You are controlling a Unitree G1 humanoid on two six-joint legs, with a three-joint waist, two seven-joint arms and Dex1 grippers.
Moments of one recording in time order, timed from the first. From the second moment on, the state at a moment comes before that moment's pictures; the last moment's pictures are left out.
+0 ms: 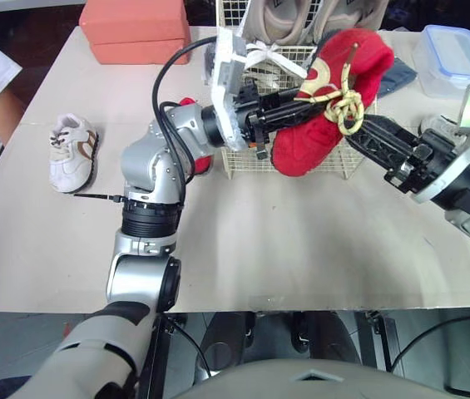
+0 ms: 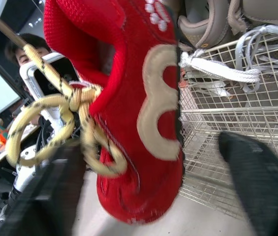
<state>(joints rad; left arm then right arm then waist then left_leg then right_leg) -0.85 0.29 0.00 0.03 -0.63 0.61 -1.07 -0.31 -0.75 -0.20 -0.61 1.68 0.71 -0.08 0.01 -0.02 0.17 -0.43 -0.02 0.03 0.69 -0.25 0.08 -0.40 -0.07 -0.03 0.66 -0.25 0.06</state>
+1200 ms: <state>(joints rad) -0.98 0.67 -0.01 -0.17 -0.63 1.01 -0.90 -0.67 -0.63 0.04 -0.22 0.62 0.46 0.05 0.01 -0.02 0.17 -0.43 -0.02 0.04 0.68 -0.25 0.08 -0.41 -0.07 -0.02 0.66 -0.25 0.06</state>
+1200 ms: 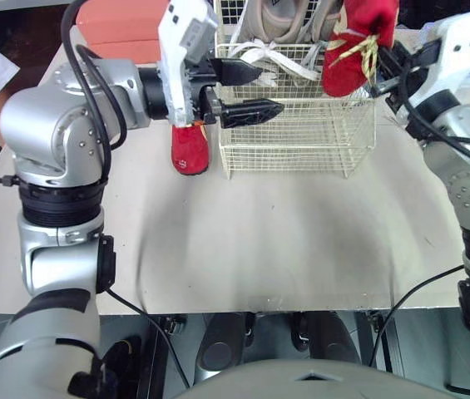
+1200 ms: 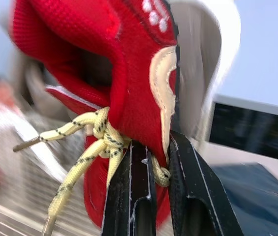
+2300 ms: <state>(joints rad) -0.89 0.79 0.16 0.18 -0.54 0.92 -0.74 -0.55 -0.81 -0.21 -0.54 0.76 0.91 0.63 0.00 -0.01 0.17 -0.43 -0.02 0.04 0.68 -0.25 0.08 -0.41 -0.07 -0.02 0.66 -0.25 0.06</state>
